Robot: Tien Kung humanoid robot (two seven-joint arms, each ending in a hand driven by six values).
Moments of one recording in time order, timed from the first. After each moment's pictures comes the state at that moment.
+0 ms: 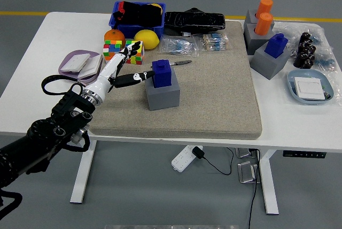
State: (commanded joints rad) left arm -0.79 0.15 -0.38 -0.56 0.71 0.21 -0.54; right arm 0.07 -0.34 1.12 0.23 -1.26 0.15 -0.08
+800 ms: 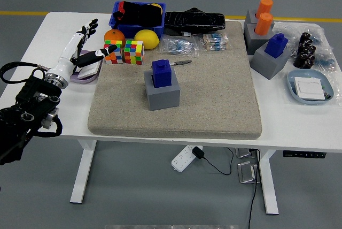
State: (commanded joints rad) left arm -0.81 0.28 -0.50 -0.55 0.71 0.22 -0.52; right arm 0.09 -0.36 1.13 0.23 -1.27 0.15 -0.08
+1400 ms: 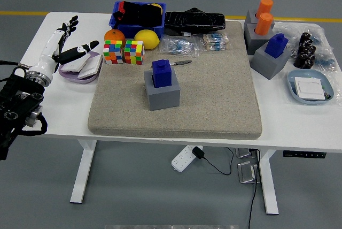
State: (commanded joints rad) left arm -0.79 0.34 -0.55 -0.54 0.73 0.21 -0.50; right arm 0.12 -0.37 1.09 0.23 -1.27 0.14 -0.08
